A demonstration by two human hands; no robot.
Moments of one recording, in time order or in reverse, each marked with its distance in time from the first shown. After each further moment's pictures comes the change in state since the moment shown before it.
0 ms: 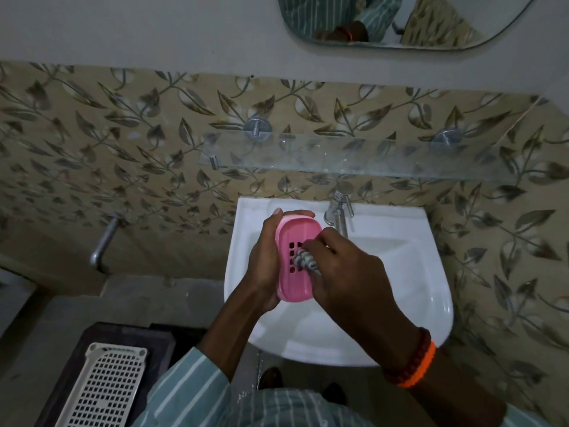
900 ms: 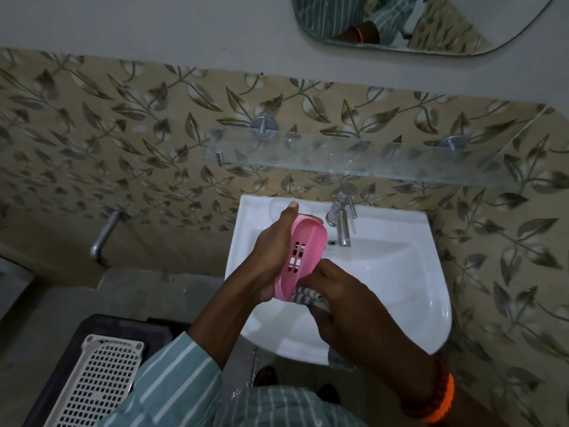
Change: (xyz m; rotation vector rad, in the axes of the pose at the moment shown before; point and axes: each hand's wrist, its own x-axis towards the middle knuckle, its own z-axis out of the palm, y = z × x) left_hand -0.015 0.031 0.015 0.272 0.145 -0.101; right_hand -0.027 0.002 0.013 0.284 -0.264 0.028
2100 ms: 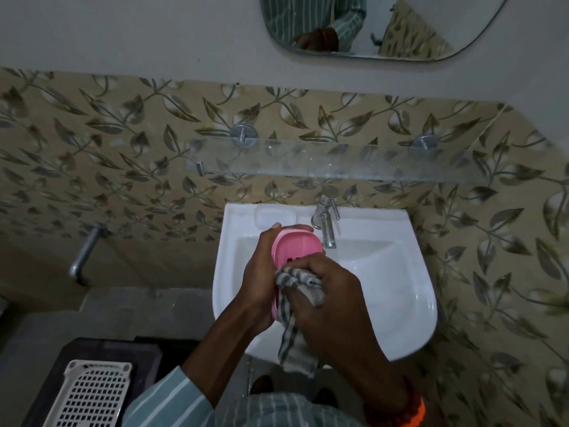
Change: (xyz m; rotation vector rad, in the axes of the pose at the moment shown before) left_hand -0.011 -0.028 0.008 -0.330 -0.067 0.065; right_hand 0.004 -0.034 -0.001 0.434 0.451 0.207
